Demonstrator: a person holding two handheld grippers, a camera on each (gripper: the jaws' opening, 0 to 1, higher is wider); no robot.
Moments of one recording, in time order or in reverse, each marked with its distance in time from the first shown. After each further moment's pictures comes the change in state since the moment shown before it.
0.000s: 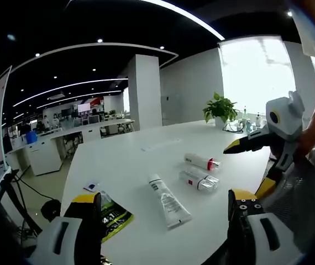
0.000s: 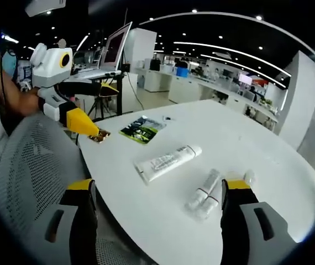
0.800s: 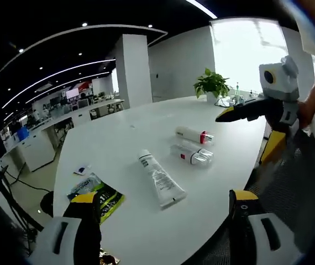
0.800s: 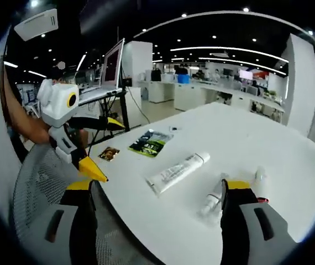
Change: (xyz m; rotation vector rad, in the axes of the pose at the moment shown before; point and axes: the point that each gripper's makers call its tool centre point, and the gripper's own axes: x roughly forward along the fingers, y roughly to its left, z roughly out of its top) left arm 0.010 -0.010 -0.040 0.050 0.191 -0.045; right arm -0.009 -0.002 0.025 0.214 -0.121 0.098
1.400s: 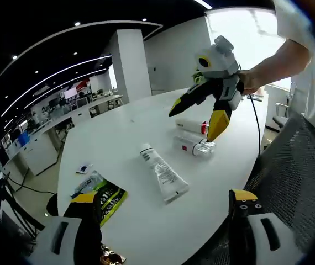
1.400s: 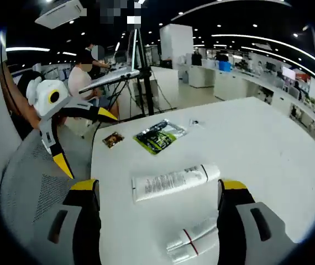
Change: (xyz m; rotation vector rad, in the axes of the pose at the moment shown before) left arm 0.002 0.004 -0.009 0.066 0.042 0.021; right arm 0.091 -0.047 0.002 -0.400 0.256 0.388
